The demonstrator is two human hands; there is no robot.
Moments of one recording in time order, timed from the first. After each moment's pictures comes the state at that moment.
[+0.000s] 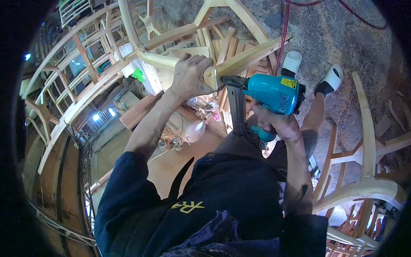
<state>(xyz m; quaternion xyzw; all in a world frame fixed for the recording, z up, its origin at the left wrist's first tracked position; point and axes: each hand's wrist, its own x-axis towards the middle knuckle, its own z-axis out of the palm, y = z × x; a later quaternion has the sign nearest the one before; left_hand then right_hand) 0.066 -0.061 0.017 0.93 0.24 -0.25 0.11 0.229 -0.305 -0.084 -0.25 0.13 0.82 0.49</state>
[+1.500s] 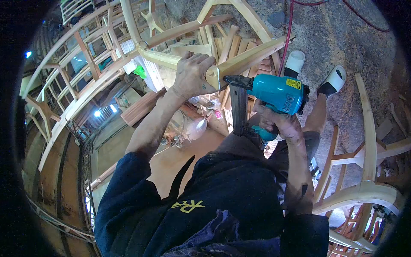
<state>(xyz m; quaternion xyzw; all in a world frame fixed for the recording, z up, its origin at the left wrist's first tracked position) 0.064 -0.062 0.013 0.94 0.23 -0.21 0.11 0.221 -0.311 -0.098 -0.22 0.16 0.82 0.50</state>
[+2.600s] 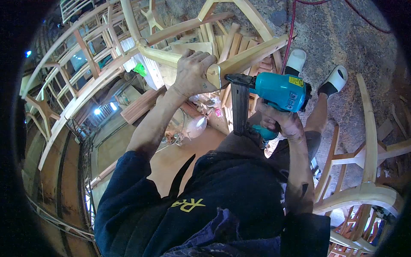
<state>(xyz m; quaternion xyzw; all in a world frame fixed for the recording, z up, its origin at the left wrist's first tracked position) 0.061 -0.061 0.010 0.95 0.23 -0.20 0.11 0.218 -0.312 -0.105 -0.19 0.19 0.83 0.49</state>
